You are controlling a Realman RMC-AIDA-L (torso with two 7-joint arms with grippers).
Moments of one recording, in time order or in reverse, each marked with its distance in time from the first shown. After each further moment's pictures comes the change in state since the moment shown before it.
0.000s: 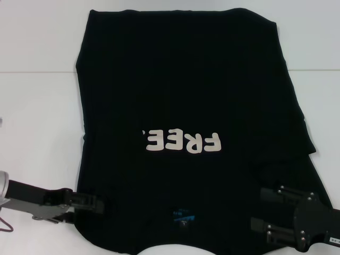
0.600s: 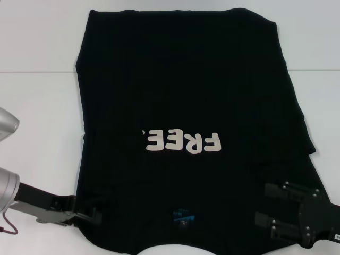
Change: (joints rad) left arm -0.012 -0.009 0.122 0.010 0.003 -0.019 -0.017; right arm -0.003 -0.002 0.040 0.000 0.000 -0.030 0.010
